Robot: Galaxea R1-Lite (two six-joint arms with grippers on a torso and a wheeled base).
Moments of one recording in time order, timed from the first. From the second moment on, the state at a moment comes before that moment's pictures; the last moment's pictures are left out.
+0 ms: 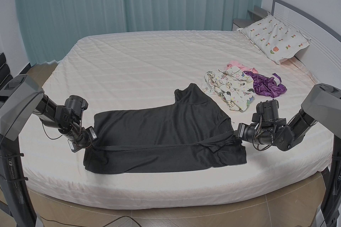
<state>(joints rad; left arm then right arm) -0.01 2.23 -1.22 0.10 0.04 -0.63 0.25 2.23 -0.92 -0.65 0.09 0.48</state>
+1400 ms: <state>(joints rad) 0.00 1.97 -0.99 0.21 0.03 -0.40 0.24 2.03 -0.78 -0.53 0.12 0.41</state>
